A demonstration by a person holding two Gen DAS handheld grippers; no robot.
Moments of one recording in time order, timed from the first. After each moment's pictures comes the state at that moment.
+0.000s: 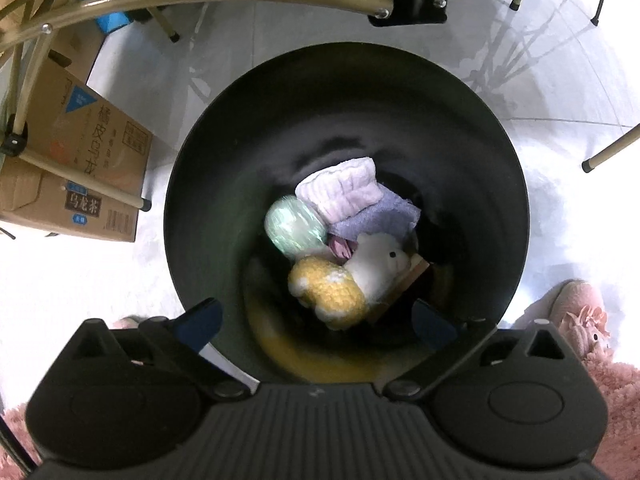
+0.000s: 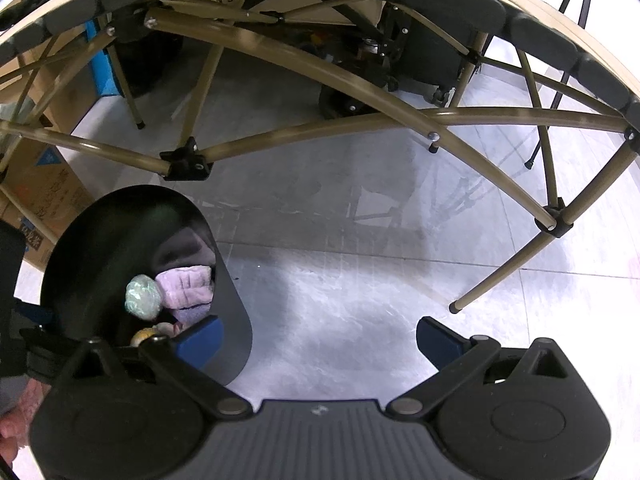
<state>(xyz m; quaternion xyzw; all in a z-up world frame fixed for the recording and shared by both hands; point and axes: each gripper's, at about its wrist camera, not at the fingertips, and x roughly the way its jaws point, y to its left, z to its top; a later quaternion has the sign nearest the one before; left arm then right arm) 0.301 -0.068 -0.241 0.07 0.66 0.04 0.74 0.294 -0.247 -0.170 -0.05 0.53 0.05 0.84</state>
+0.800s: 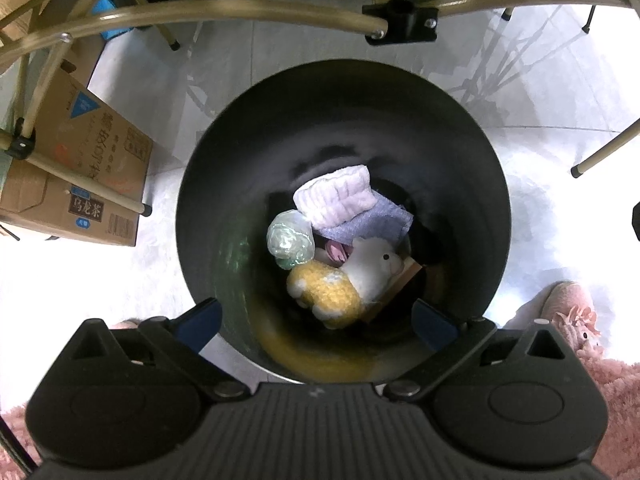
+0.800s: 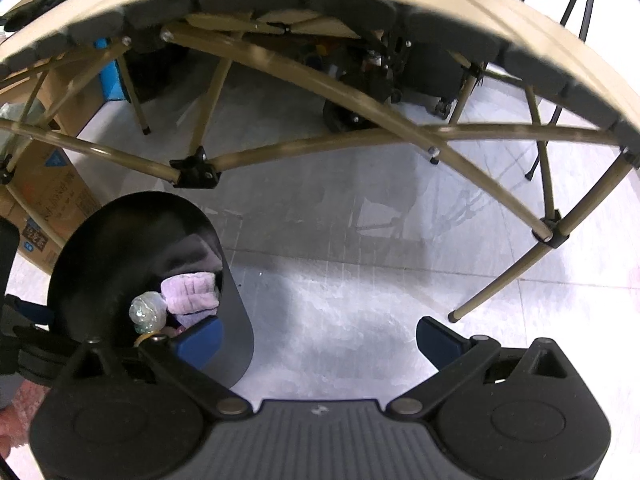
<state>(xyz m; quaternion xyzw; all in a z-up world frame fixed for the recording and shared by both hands) 0.294 -0.067 -0.223 0.06 0.65 0.03 0.76 0.288 -0.243 -0.158 -0.06 0.52 0.05 0.85</state>
